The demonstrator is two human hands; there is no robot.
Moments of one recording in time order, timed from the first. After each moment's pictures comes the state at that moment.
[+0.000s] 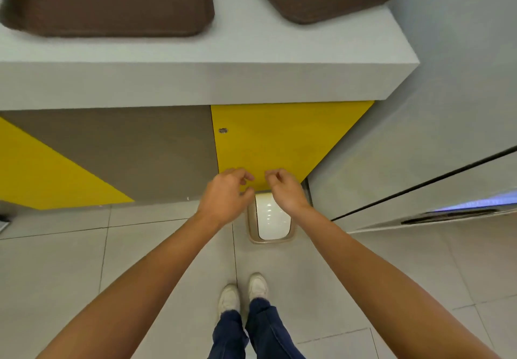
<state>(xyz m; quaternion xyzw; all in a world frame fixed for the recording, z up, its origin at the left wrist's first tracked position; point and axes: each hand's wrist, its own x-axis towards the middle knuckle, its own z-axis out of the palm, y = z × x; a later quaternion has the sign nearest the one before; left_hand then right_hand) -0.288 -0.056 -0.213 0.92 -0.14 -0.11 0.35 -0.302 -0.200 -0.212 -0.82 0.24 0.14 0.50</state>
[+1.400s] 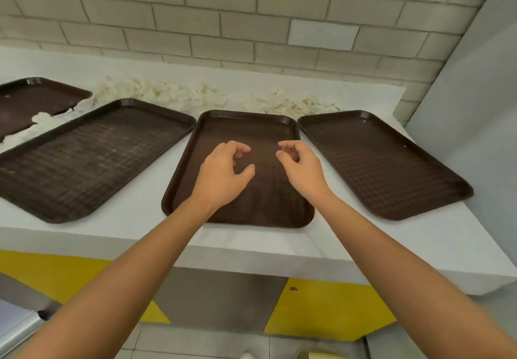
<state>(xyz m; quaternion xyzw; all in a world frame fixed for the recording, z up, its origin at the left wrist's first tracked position) -0.036 0.090 0.006 0.91 -0.07 0.14 0.38 -0.012 -0.081 0.002 -0.85 -0.02 -0.11 0.51</state>
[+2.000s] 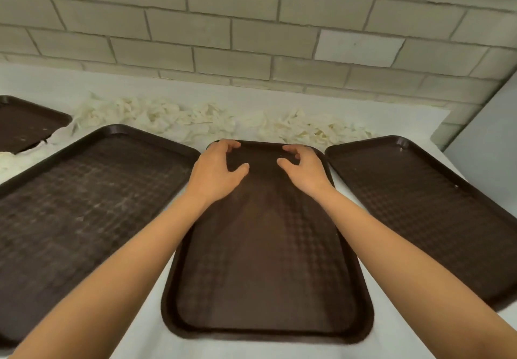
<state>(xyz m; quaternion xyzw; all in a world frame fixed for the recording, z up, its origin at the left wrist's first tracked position) 0.147 0.152 0.000 0.92 -0.05 0.10 0.37 0.174 -0.042 -0.011 -0.90 0.00 -0.05 0.43</state>
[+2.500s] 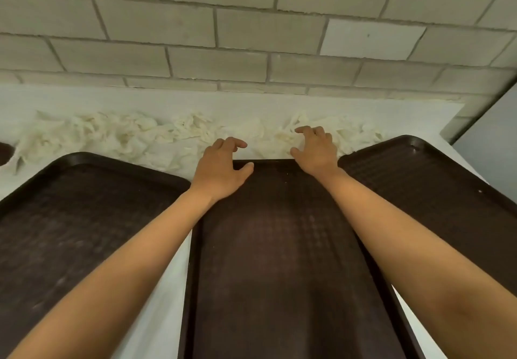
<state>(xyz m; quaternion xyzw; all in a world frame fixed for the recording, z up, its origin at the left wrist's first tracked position) 0.270 0.160 -0.017 0.93 -0.11 0.04 0.35 0.299 -0.048 -0.020 -0.98 0.09 -0.07 0.17</state>
